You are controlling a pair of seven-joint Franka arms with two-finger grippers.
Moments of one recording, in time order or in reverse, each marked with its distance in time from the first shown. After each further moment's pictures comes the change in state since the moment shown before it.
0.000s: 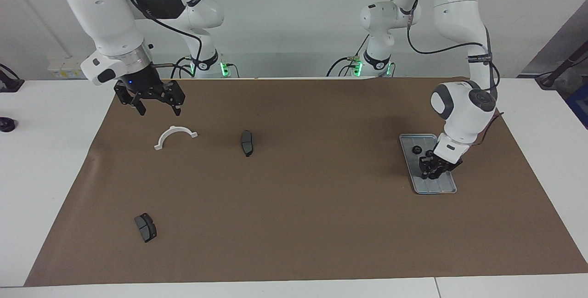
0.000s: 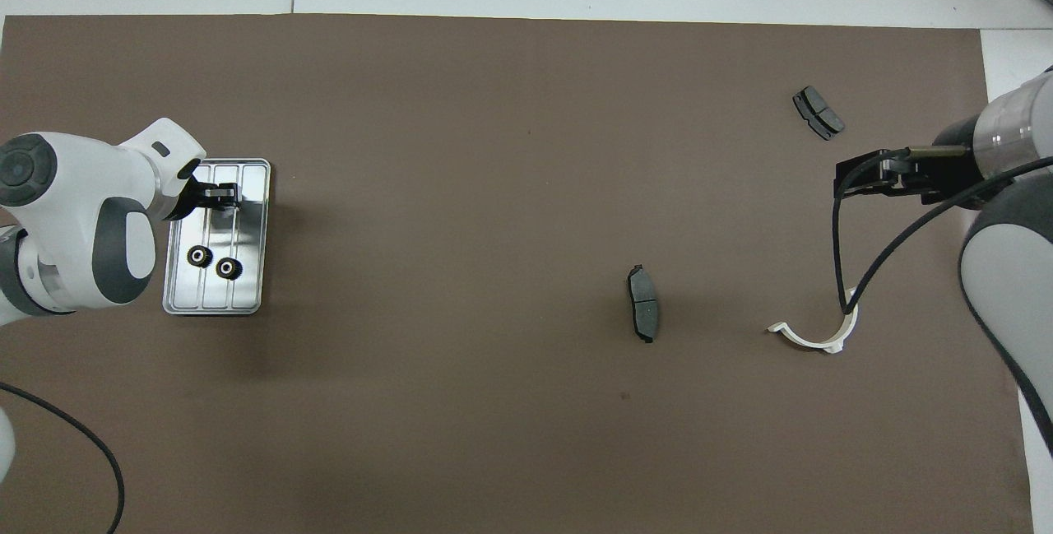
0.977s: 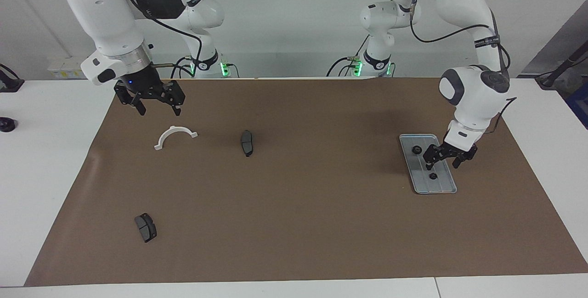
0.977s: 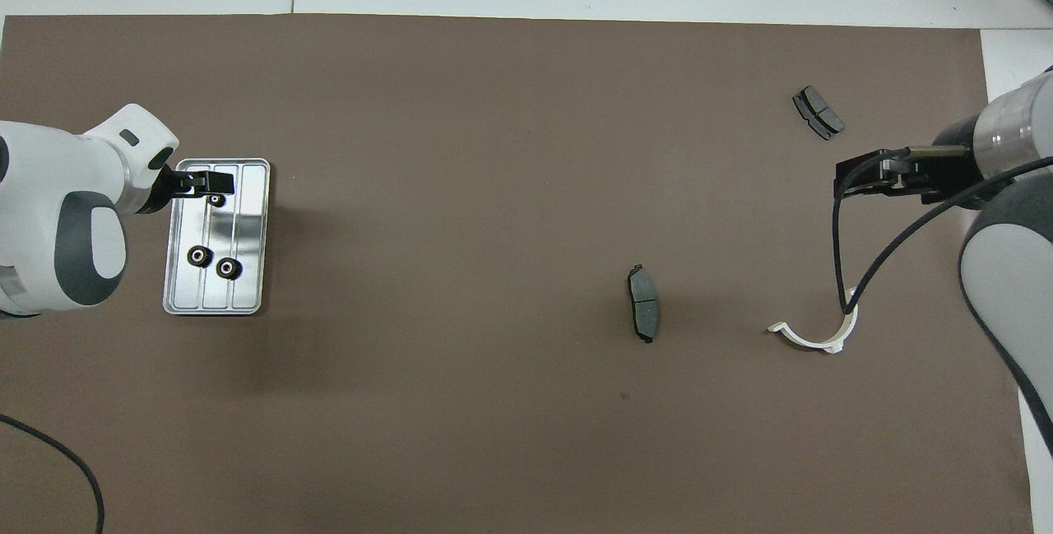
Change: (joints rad) left arm 0.003 -0.056 0.003 0.011 -0.001 -0.035 -0.004; right arm 0.000 0.000 0.000 0.000 0.000 0.000 0.000
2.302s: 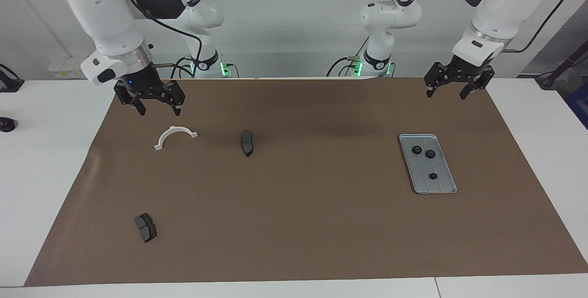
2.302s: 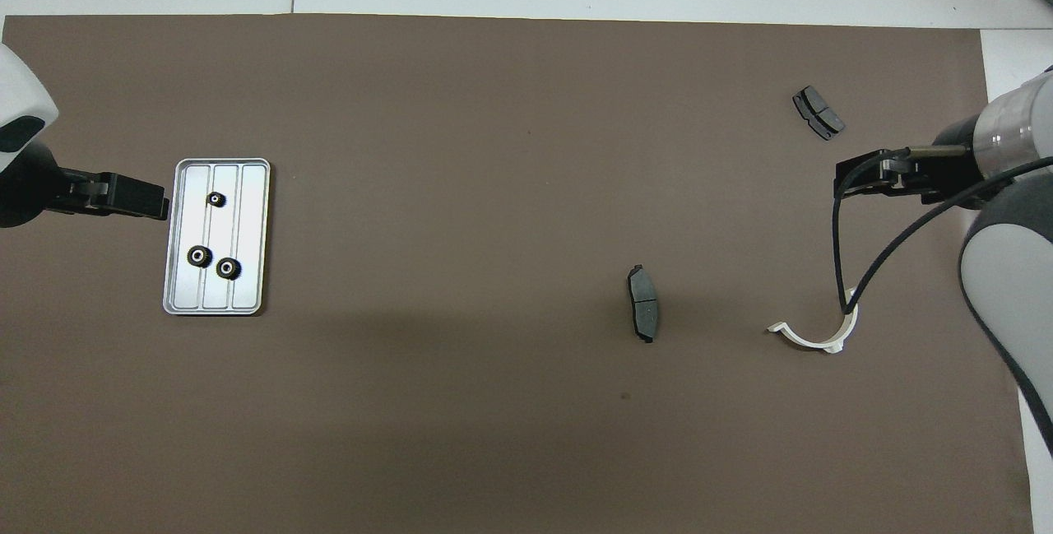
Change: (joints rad) left arm -0.100 -0.316 -0.003 0.332 0.000 -0.781 -0.002; right arm 0.000 0.000 0.000 0.000 0.000 0.000 0.000
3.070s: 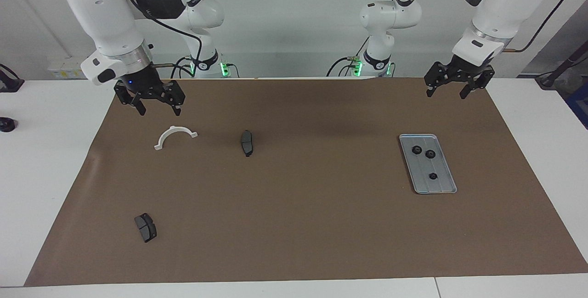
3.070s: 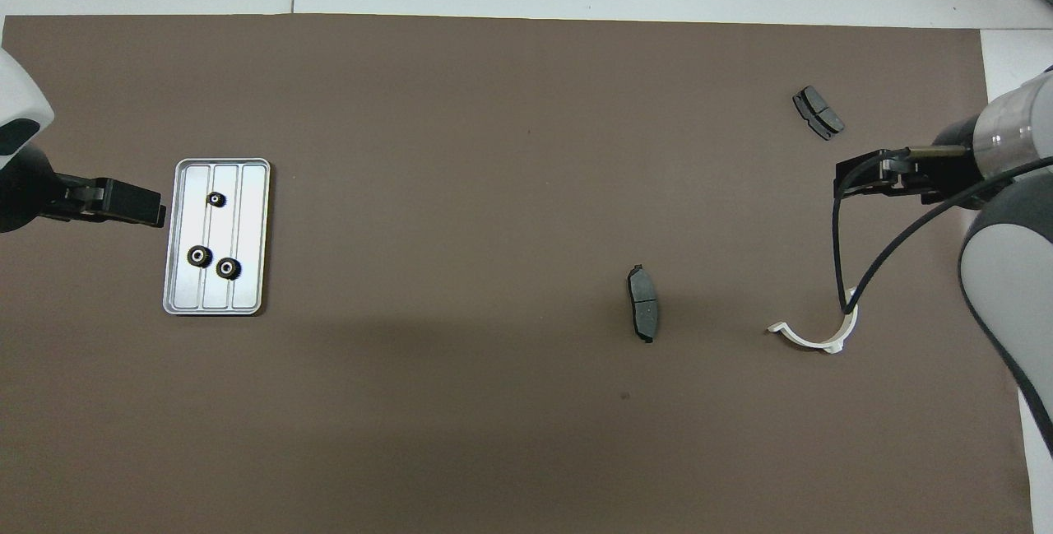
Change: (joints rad) left arm 0.000 -0.003 0.000 0.022 0.000 -0.054 -0.001; right arm 0.000 0.000 0.000 0.000 0.000 0.000 0.000
